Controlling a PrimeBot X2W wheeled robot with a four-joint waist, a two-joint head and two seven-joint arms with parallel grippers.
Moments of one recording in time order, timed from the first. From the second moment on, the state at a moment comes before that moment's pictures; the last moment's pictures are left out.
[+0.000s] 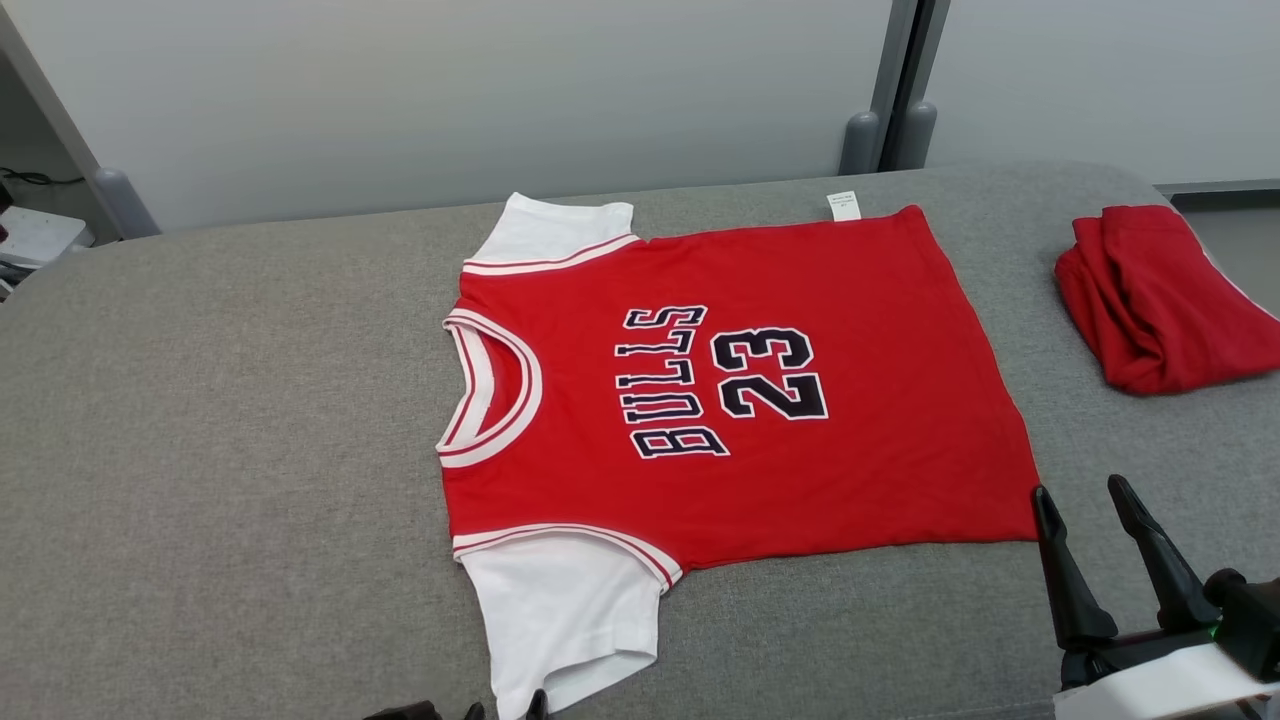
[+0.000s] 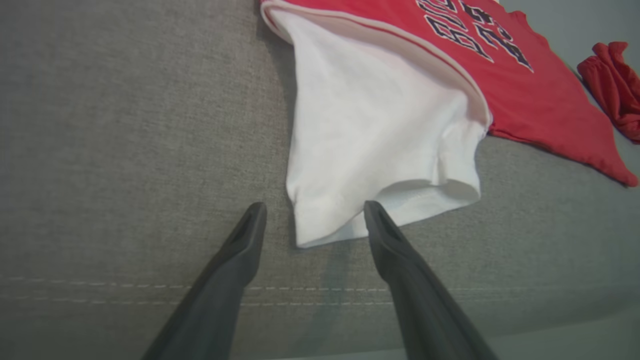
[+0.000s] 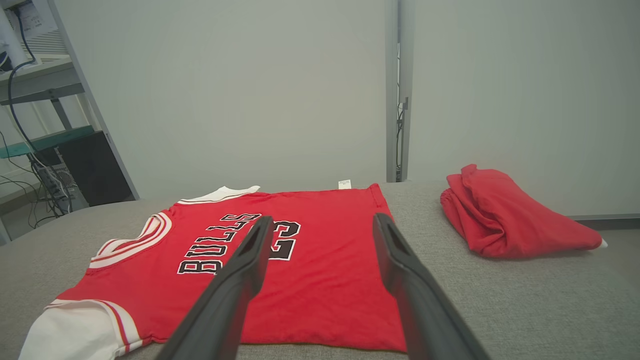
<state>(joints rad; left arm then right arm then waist) 0.00 0.05 -0.49 0.56 -0.73 0.16 -0.19 0.02 -0.21 0.11 0.11 0.36 0.13 -0.26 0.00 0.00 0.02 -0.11</state>
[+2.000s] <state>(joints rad) -0.07 0.20 -0.57 0.31 -0.74 0.26 -0.11 -0.35 -0.27 0.19 0.87 0.67 0.13 -0.26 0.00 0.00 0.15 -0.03</state>
